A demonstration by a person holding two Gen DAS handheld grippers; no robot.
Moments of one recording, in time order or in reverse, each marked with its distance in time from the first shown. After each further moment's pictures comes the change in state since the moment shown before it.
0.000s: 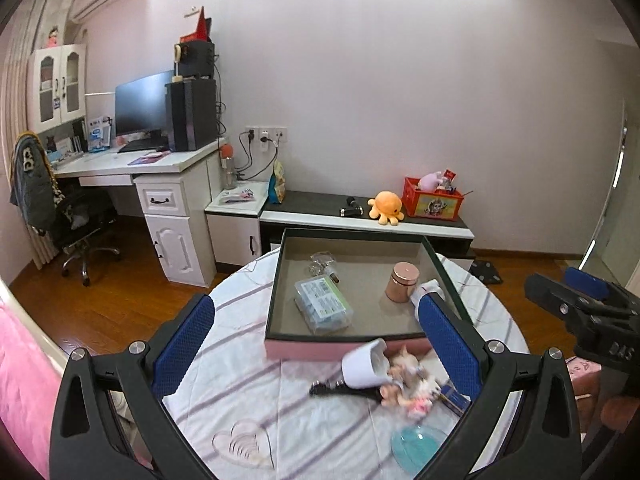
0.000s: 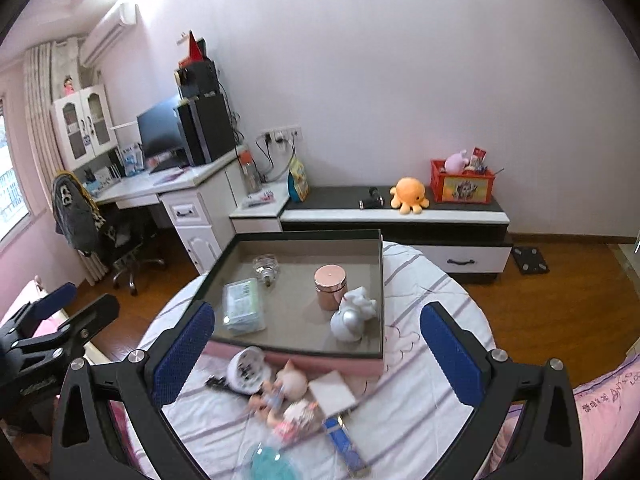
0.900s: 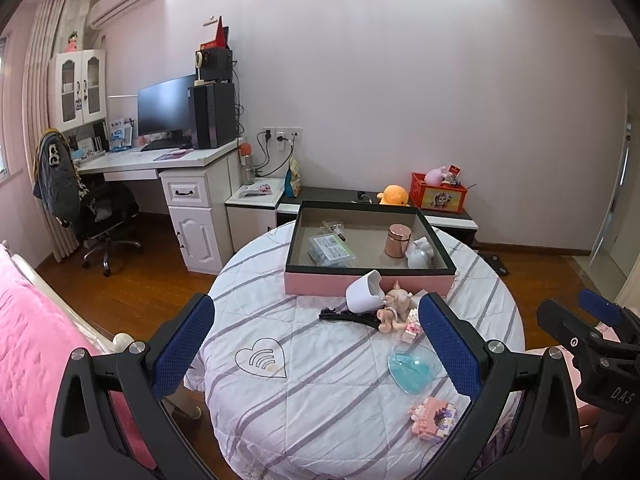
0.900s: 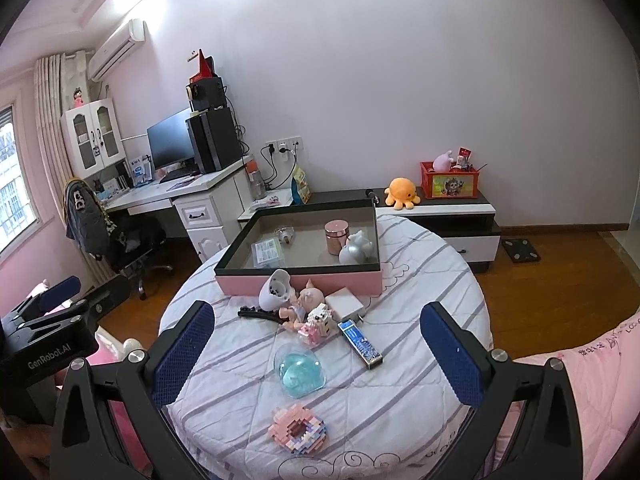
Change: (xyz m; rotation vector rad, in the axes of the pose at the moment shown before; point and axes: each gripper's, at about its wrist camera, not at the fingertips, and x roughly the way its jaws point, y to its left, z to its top) left arm -0.092 -0.011 -0.069 0.003 -0.009 0.057; right arm -0.095 0.014 -0.093 0.033 -0.050 -0.007
